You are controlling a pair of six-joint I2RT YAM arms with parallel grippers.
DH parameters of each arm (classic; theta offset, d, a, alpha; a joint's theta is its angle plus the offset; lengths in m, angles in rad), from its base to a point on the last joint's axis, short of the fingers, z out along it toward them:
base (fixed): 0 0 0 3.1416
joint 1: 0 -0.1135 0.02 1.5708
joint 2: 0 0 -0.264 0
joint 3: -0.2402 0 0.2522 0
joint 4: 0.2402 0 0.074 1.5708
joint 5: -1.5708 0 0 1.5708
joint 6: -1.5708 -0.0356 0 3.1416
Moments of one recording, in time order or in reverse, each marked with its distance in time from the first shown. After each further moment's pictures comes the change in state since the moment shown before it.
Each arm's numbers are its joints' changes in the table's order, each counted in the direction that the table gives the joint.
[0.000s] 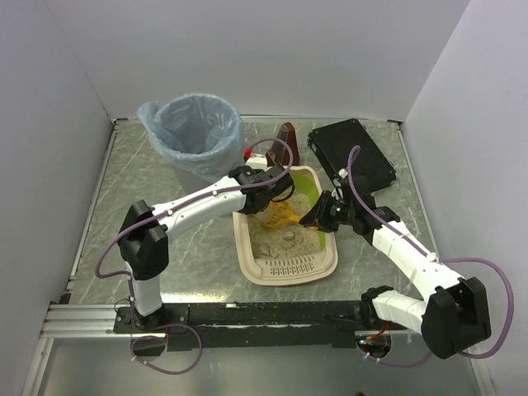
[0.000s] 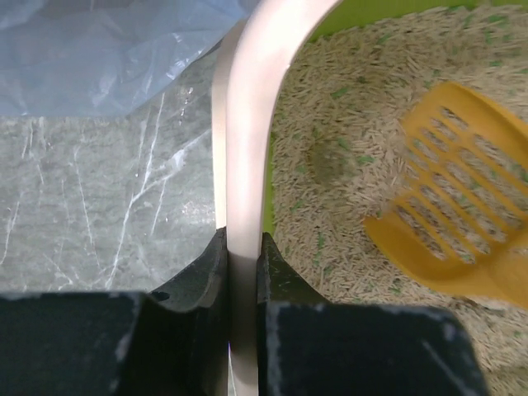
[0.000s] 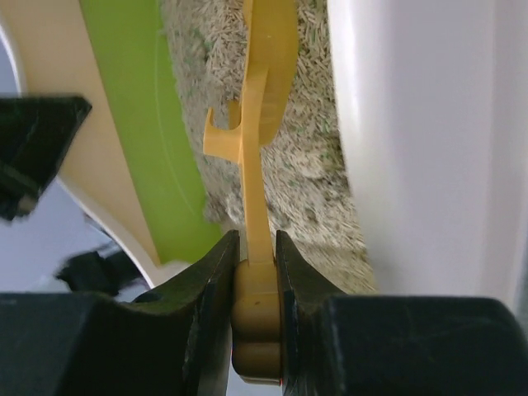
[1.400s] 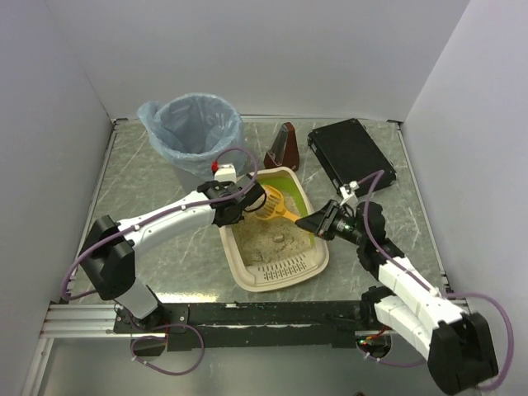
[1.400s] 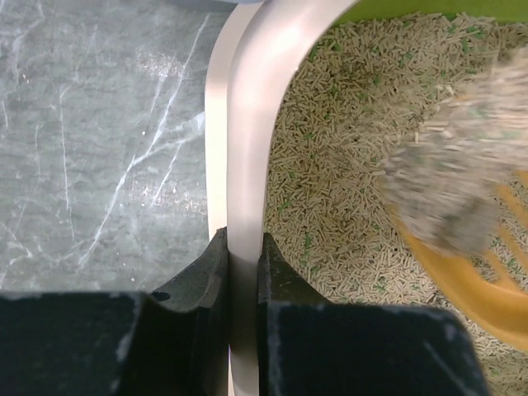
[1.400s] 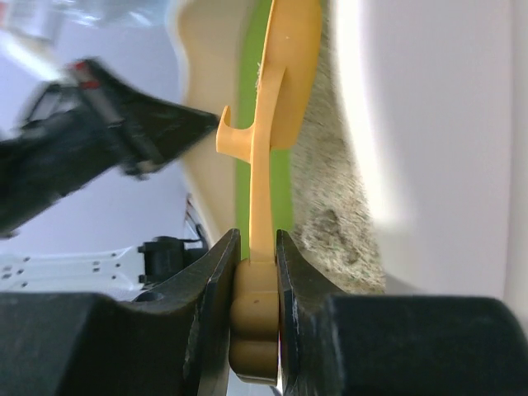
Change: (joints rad) left arm -0.063 -0.253 0.342 -0.152 -0.060 0.148; right arm 0.022 -0.233 0.395 -0.649 0.180 -0.239
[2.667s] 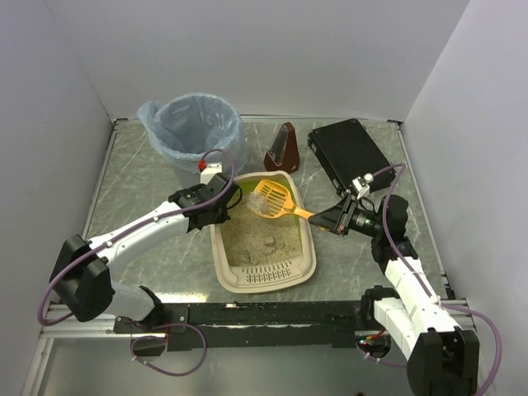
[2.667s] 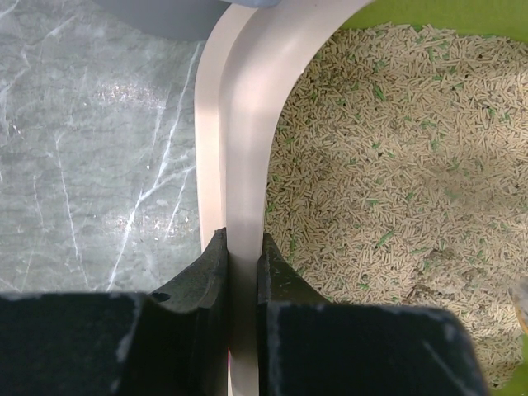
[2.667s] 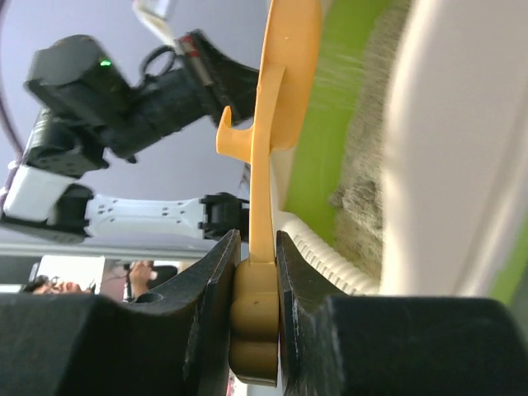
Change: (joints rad) left arm -0.127 -0.201 0.221 -0.258 -0.144 -0.259; right arm 0.278 -0.064 -0.060 0.014 0.448 -0.022
